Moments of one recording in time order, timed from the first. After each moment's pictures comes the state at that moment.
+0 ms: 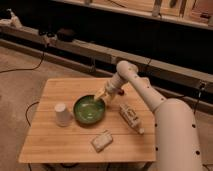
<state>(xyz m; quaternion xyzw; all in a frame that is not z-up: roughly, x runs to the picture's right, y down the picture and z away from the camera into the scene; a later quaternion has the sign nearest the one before) -0.008 0.078 0.910 -0.03 -0.50 -0.63 0.59</state>
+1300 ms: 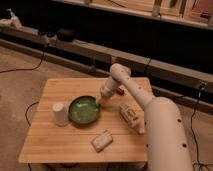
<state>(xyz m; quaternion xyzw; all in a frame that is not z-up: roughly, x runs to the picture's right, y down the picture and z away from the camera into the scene) -0.026 0.101 0.923 -0.06 -0.53 -0.61 0.59</state>
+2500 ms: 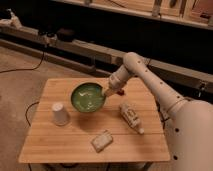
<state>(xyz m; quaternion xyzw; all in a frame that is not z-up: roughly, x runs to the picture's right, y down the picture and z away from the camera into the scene) 0.020 0.032 0.817 0.00 -0.49 -0.60 0.63</state>
